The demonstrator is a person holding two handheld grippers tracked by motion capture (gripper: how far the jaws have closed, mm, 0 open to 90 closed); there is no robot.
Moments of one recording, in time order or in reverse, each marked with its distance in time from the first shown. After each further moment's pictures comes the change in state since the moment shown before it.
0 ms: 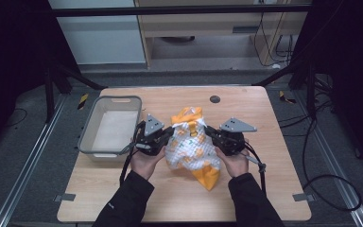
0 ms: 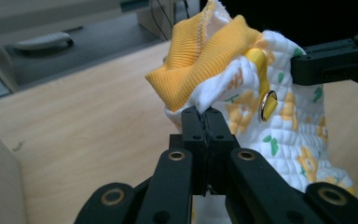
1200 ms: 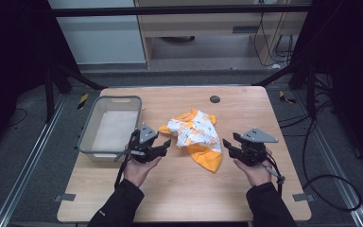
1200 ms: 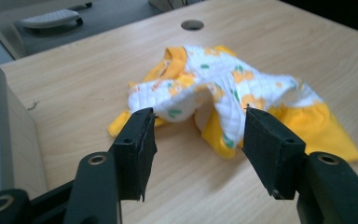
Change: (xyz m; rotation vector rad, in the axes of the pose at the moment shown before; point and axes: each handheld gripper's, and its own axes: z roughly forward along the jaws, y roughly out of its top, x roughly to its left) left arm 0.014 -0.048 0.002 0.098 0.013 0.002; right arm -0.030 -0.037 -0.043 0.091 -0.127 0.028
